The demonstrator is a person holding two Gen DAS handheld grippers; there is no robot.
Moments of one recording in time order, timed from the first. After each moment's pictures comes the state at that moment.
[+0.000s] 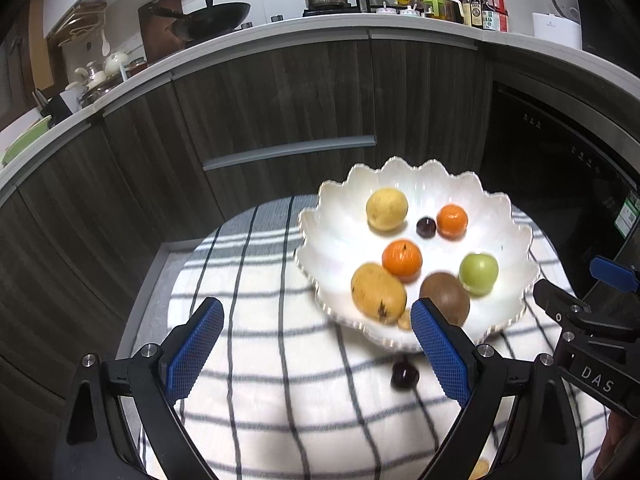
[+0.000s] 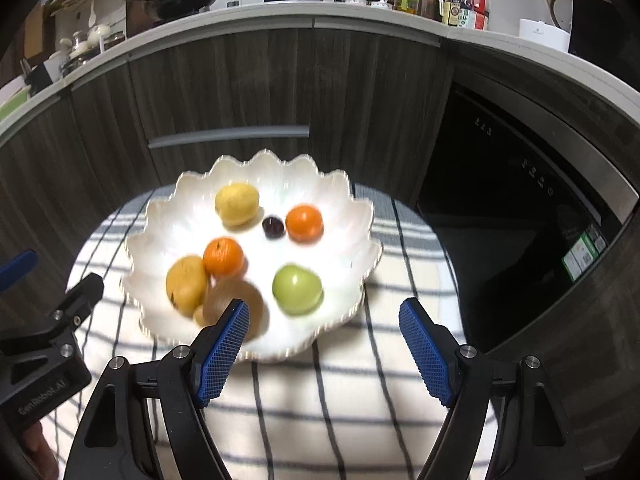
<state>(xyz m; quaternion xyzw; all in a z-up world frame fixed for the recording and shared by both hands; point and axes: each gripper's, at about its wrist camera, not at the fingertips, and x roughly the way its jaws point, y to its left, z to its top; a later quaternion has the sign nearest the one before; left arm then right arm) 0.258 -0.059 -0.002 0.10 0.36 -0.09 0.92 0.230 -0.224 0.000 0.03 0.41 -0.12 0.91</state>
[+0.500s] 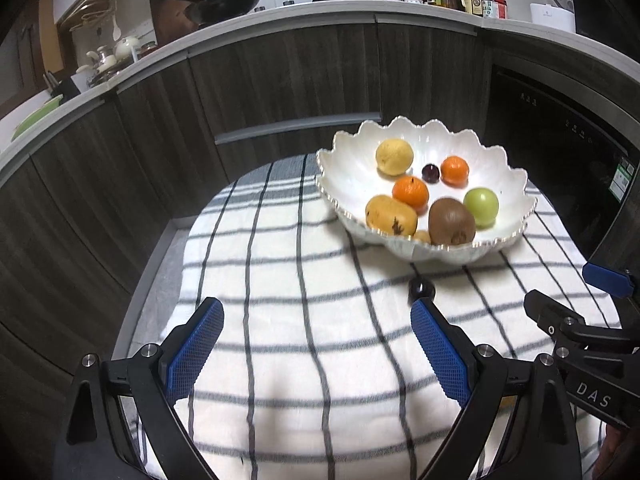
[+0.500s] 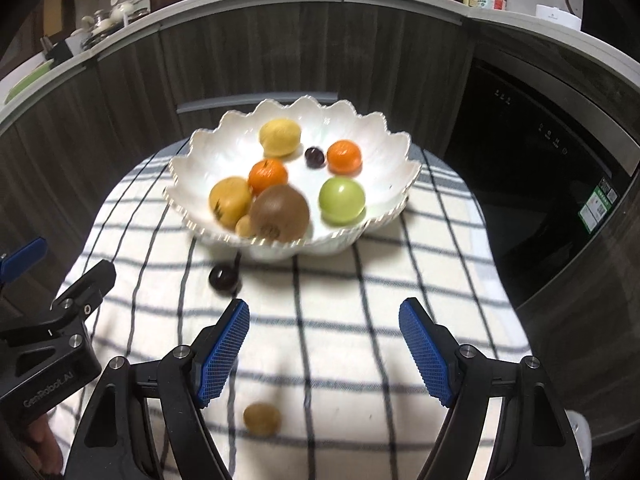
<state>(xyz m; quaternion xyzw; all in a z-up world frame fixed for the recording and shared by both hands) 0.200 -0.023 -0.035 0.10 0.38 -0.08 0.92 0.173 -0.183 -0.033 0.03 0.43 -0.08 0.90</state>
